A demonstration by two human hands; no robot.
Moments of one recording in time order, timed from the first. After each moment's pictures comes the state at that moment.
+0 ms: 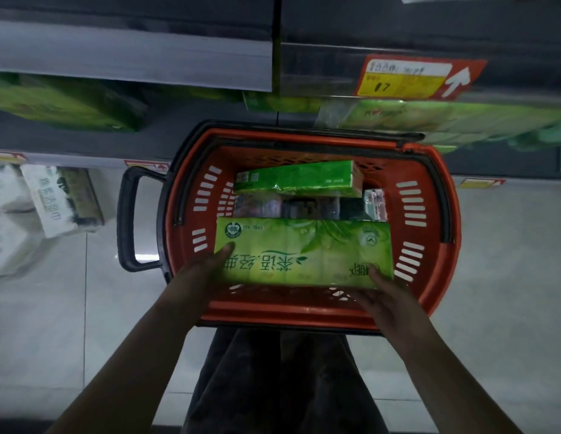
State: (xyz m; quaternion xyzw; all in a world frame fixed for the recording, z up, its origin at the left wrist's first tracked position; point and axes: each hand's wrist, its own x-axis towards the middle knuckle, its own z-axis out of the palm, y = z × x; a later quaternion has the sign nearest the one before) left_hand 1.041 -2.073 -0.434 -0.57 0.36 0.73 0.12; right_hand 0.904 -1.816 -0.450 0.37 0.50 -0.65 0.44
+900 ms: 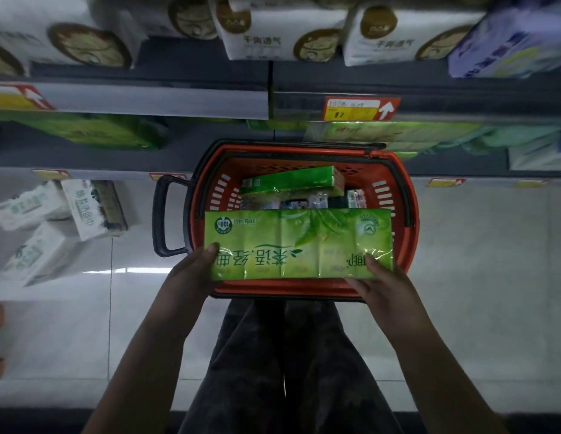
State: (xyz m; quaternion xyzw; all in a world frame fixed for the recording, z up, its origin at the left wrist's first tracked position) left_hand 1.072 -2.068 -0.321 -0.51 0.43 0.75 0.05; right_hand 0.923 -1.818 -0.342 0.28 0.54 -0.69 0.40
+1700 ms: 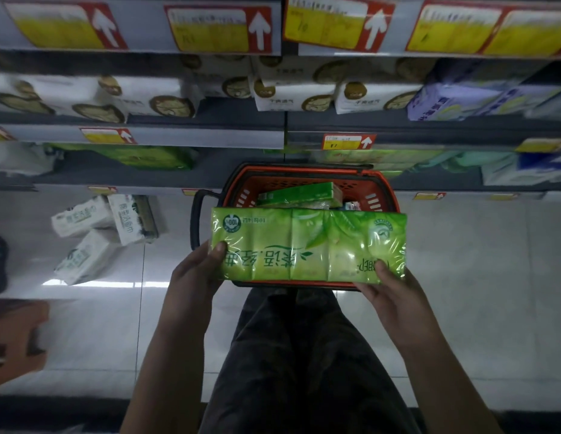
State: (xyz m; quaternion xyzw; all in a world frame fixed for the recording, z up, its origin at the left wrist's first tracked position) left_hand 1.088 -2.062 -0.197 -0.52 0.44 0.73 -0.05; right_hand 0.947 -1.819 -0.215 0.23 0.53 -0.72 0.39
